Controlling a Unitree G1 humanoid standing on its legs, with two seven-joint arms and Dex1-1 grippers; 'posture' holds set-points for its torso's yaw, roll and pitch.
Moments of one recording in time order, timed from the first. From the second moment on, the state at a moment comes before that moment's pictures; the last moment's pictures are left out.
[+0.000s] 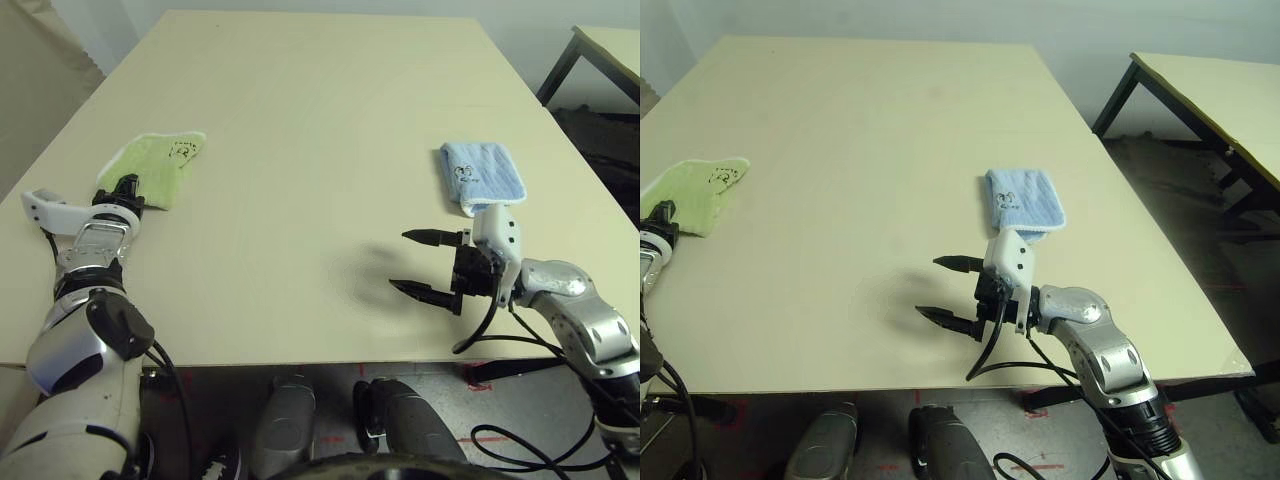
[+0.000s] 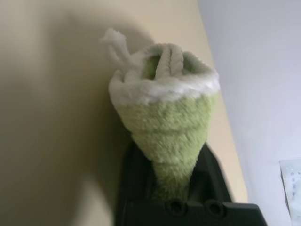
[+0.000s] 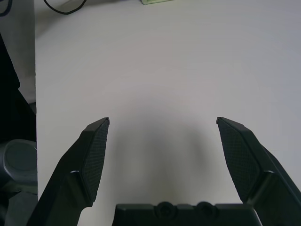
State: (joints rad) left arm -0.80 0.67 0.84 1.20 -0.77 0.27 -0.30; right arm -0.15 -0.61 0.09 -0.26 0.43 0.29 1.03
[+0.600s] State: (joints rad) left arm -0.50 0.61 0.91 0.86 -0.86 0.34 -0.31; right arm -0.08 -0.53 -0.02 -0.24 0.51 0.32 0.94
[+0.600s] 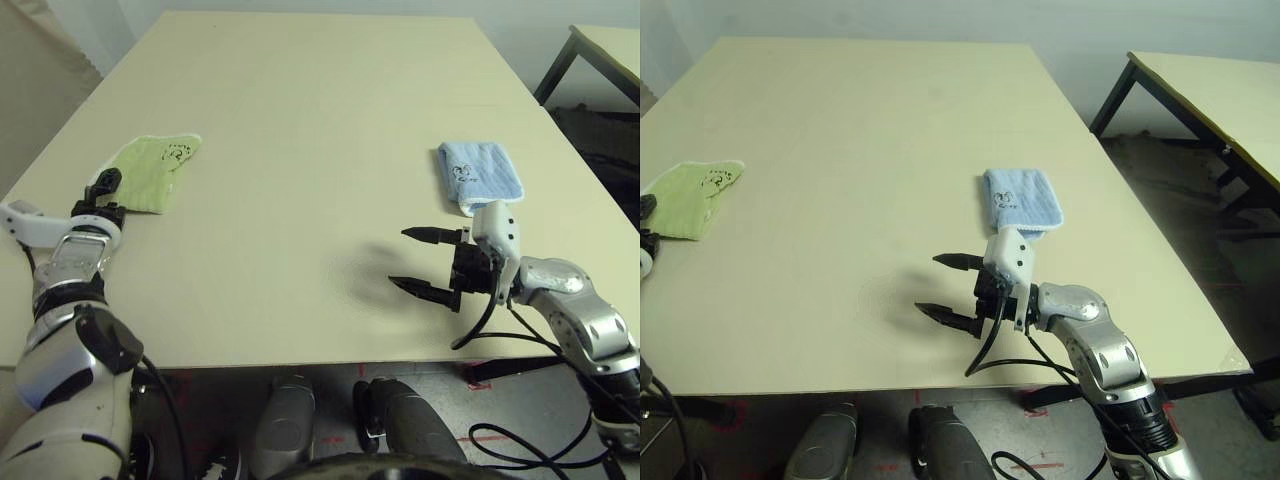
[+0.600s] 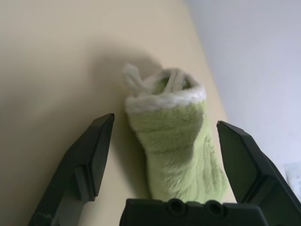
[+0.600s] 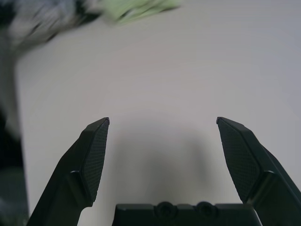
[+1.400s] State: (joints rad) left arm 0.35 0.51 0.55 -0.05 -0.30 -0.06 -0.41; right arm 0.06 -0.38 -0.30 0.08 0.36 -0.17 0.68
